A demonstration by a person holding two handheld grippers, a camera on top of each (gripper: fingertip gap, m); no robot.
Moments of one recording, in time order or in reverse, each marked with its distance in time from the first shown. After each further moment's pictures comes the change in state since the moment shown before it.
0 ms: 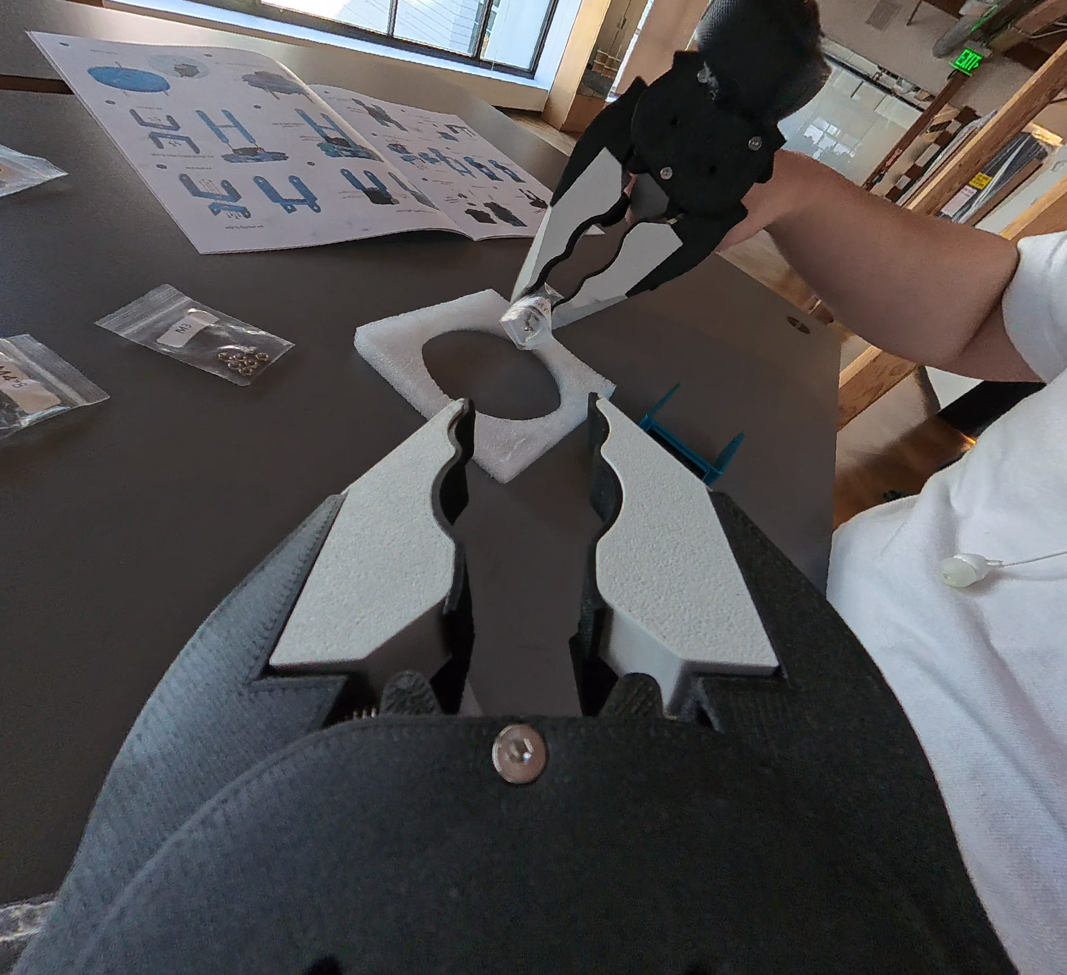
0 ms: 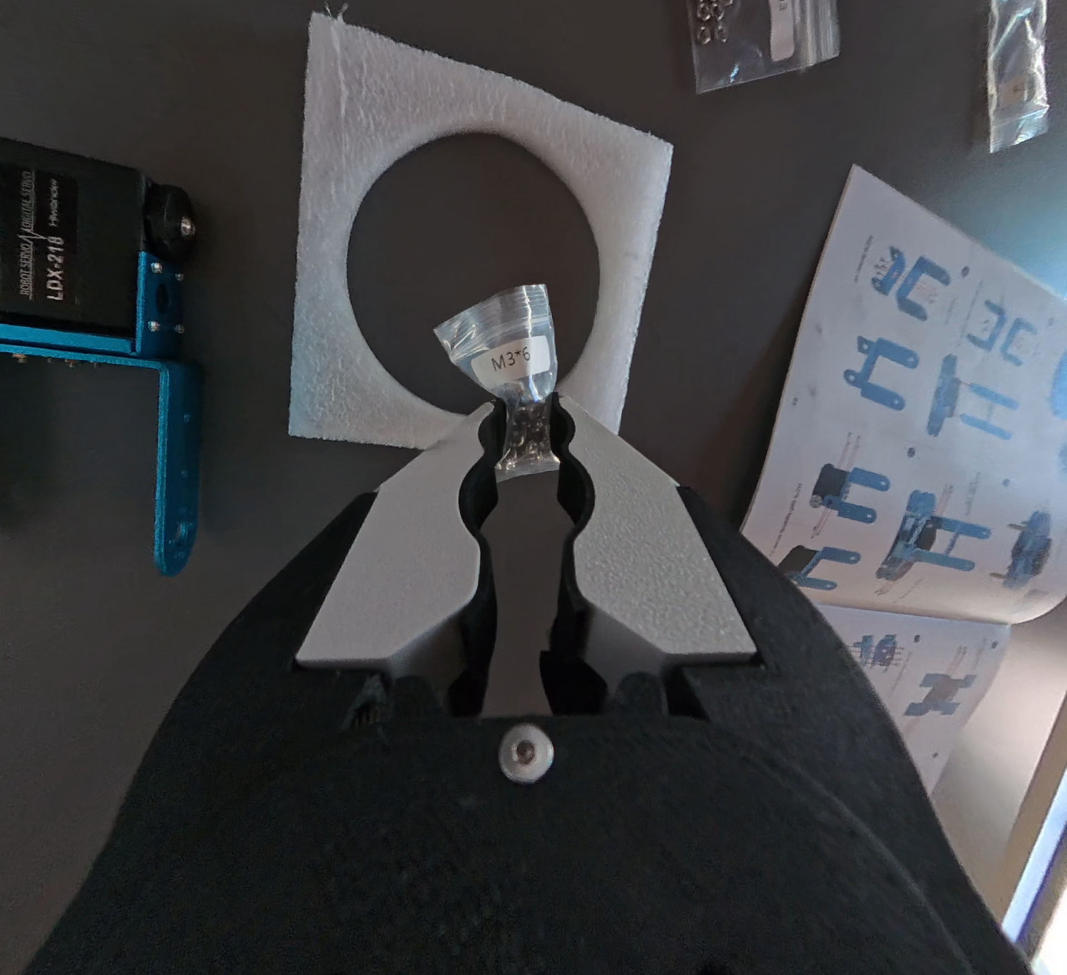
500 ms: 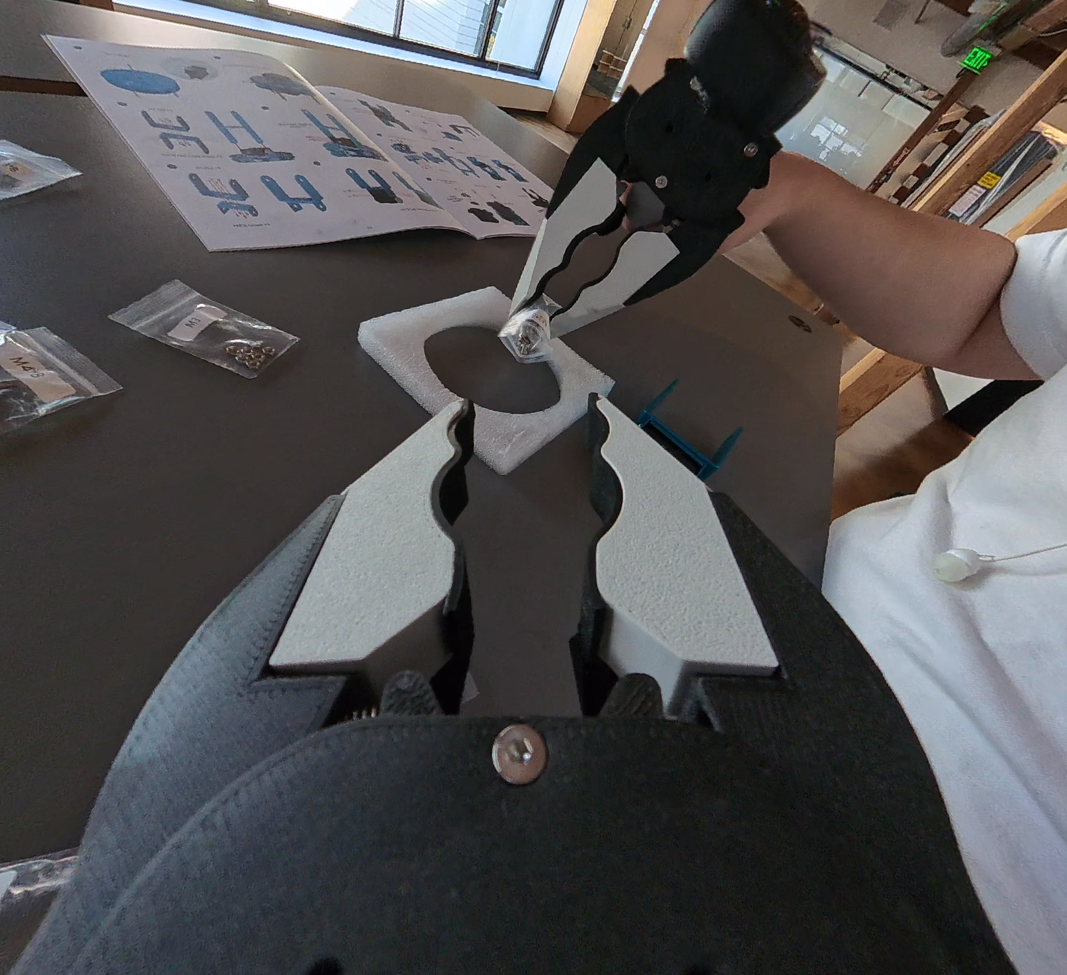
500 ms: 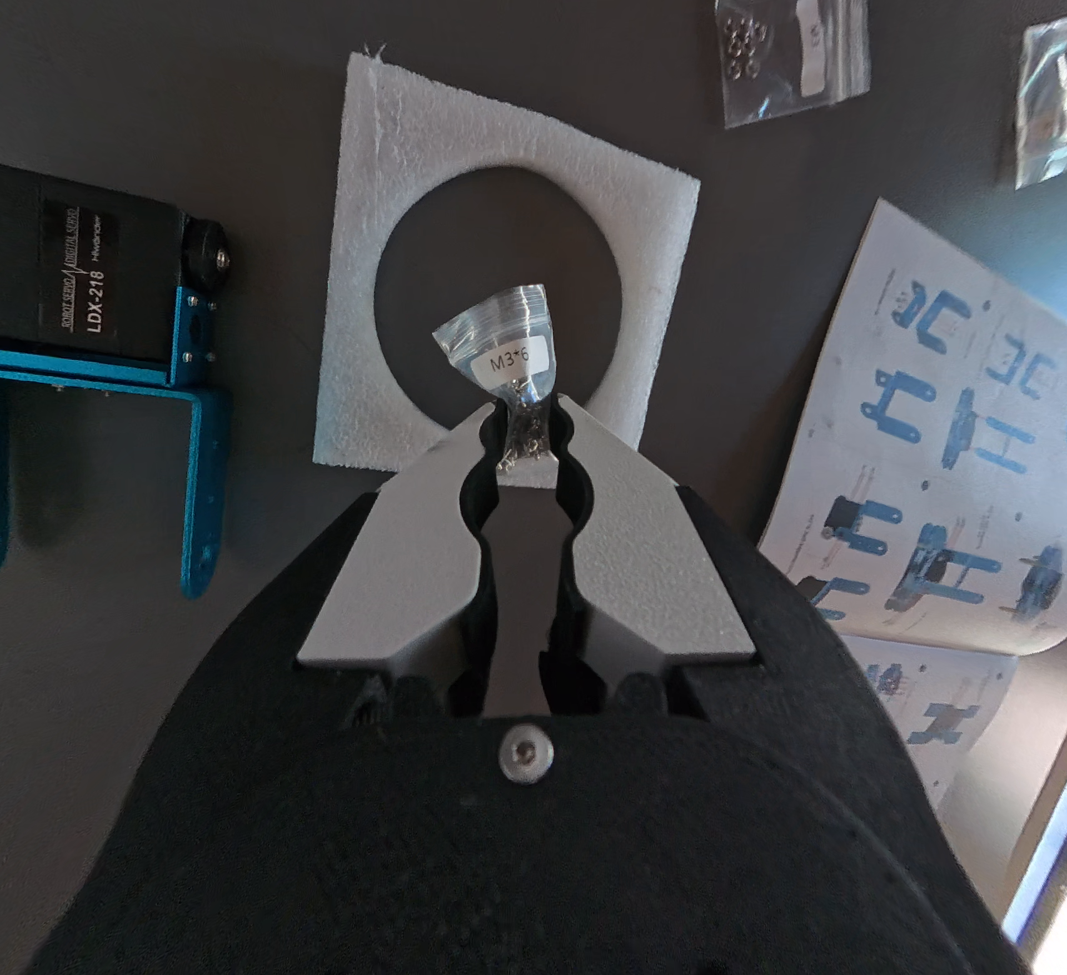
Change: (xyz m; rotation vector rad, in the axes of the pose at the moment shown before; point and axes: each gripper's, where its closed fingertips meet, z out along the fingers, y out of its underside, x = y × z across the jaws) left arm 0.002 0.001 -0.006 0.001 -0.010 0.003; right arm -0.007 -0.010 0.005 -0.002 -0.025 -0.023
